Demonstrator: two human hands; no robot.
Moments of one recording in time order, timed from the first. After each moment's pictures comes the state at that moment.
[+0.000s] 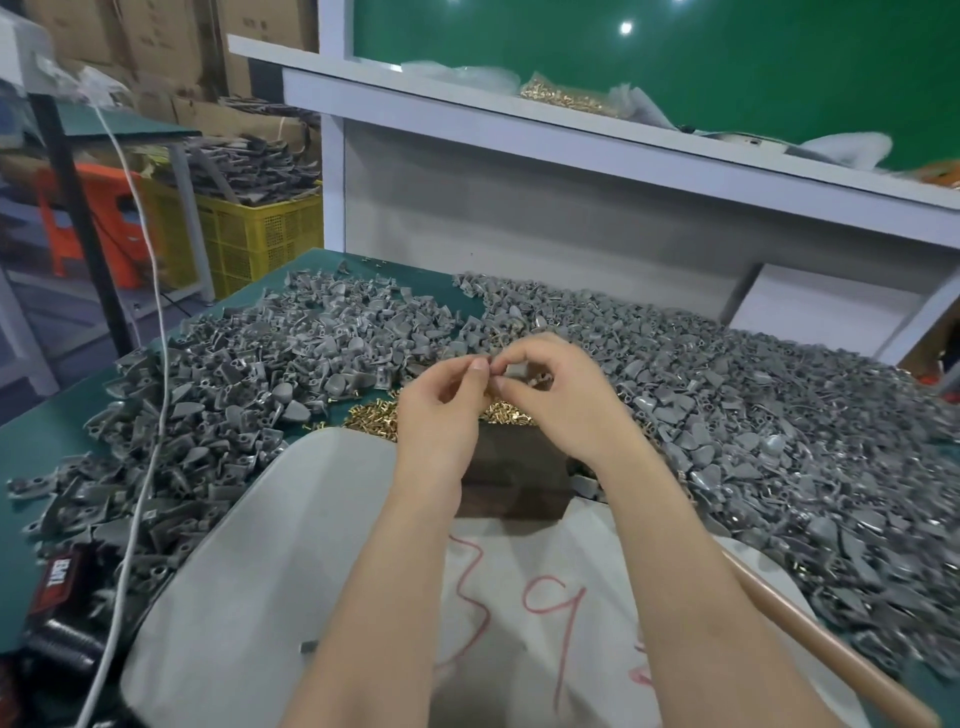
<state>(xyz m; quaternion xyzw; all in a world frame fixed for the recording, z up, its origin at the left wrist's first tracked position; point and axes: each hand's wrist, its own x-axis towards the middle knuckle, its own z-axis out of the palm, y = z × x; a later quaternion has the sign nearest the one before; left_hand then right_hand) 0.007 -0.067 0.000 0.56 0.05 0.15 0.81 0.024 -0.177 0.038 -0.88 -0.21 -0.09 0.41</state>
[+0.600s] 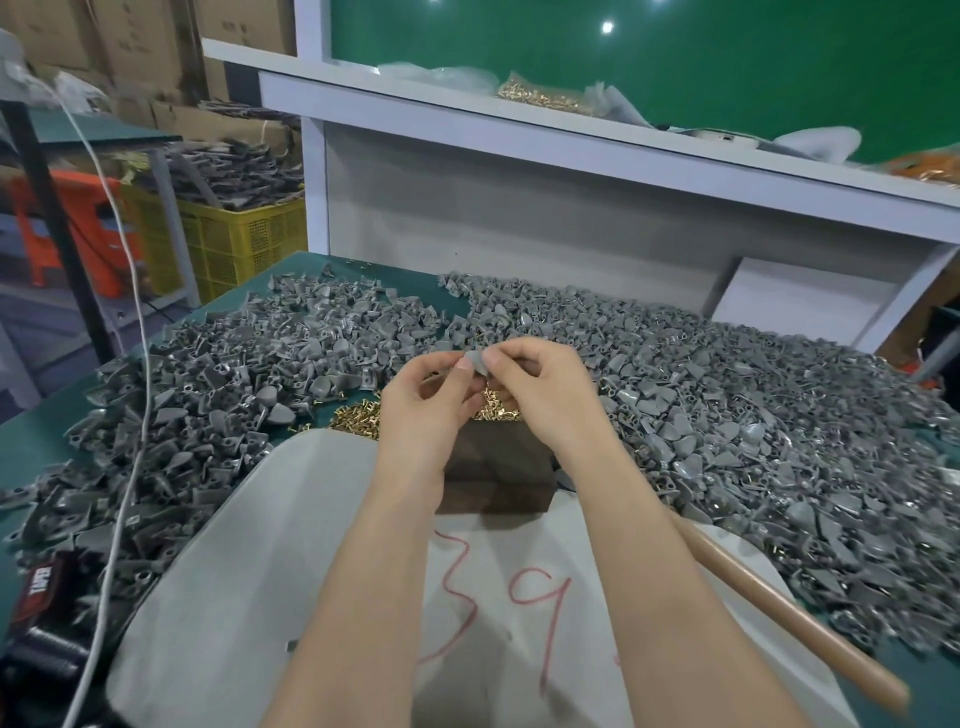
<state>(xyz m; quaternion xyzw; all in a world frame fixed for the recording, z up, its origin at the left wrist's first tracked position) 0.005 -0.068 0.004 0.51 0.05 0.12 0.85 0.025 -0.173 0.030 -0.82 -0.12 -0.10 0.54</state>
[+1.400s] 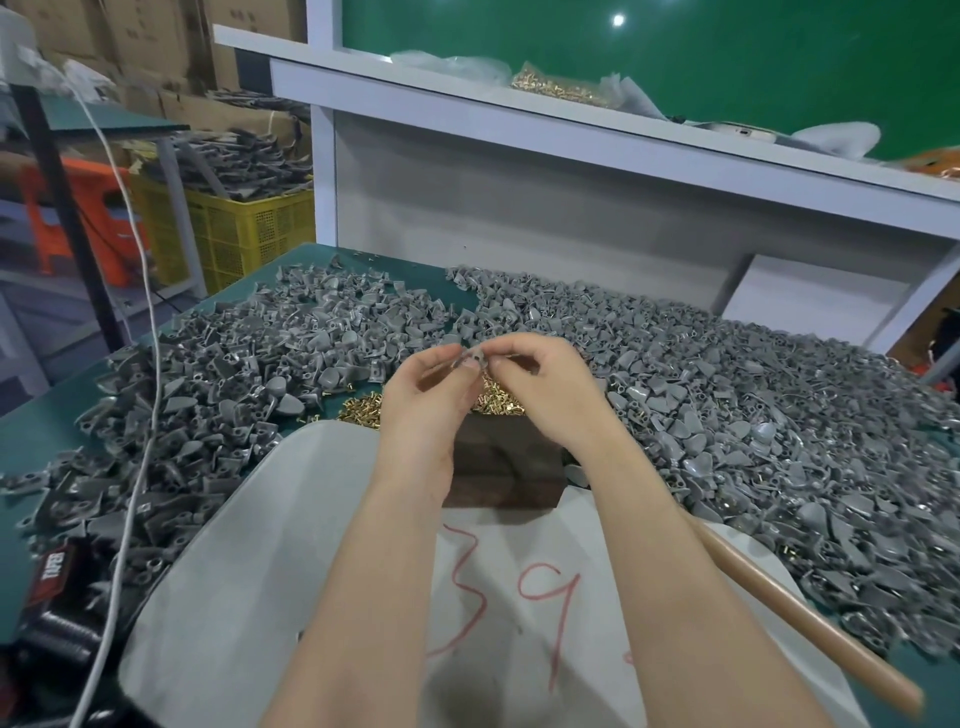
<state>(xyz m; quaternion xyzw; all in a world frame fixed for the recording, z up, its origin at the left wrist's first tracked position) 0.006 -0.063 0.004 0.44 0.08 0.11 0.89 0.038 -0.173 0.025 -0.86 -0.19 -0.09 0.47</state>
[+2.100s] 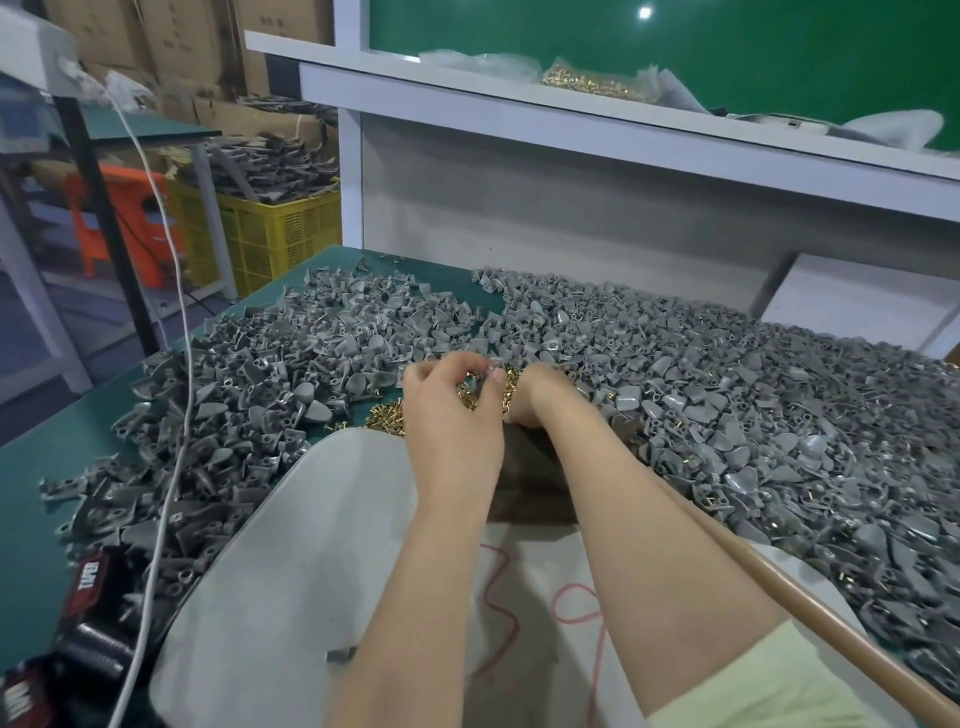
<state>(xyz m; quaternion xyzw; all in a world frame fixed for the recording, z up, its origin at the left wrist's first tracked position) 0.001 -0.062 0.003 0.76 0.11 0.25 0.58 0.129 -0.142 -0.010 -0.99 0.06 0.14 0.05</state>
